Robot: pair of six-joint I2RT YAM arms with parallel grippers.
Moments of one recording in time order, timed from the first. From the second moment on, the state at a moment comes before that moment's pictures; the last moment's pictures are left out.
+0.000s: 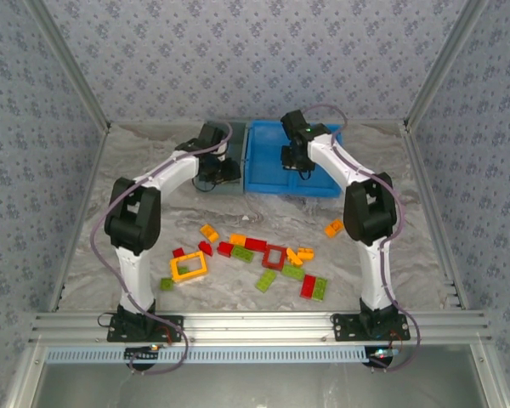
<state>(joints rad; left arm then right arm) -0.41 2.01 1.57 -0.60 0.25 -0.52 0.42 2.16 1.93 -0.92 0.09 0.48</state>
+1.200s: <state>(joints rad) -0.45 1.54 1.33 -0.64 0.04 -0.61 0.52 1.85 1.72 -0.87 0.15 0.52</state>
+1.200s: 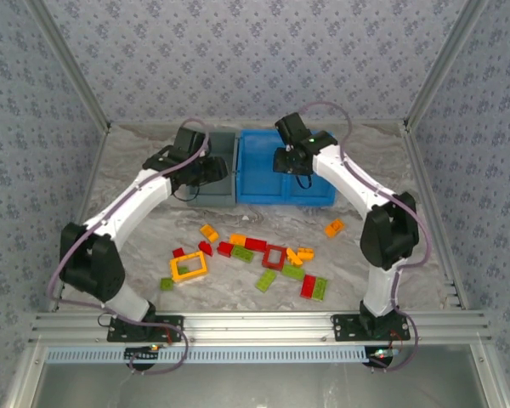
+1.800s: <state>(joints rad) -0.67 0.96 0.81 -1.06 0.04 -0.69 1.13 1.18 0.90 -0.53 0.27 0.51</state>
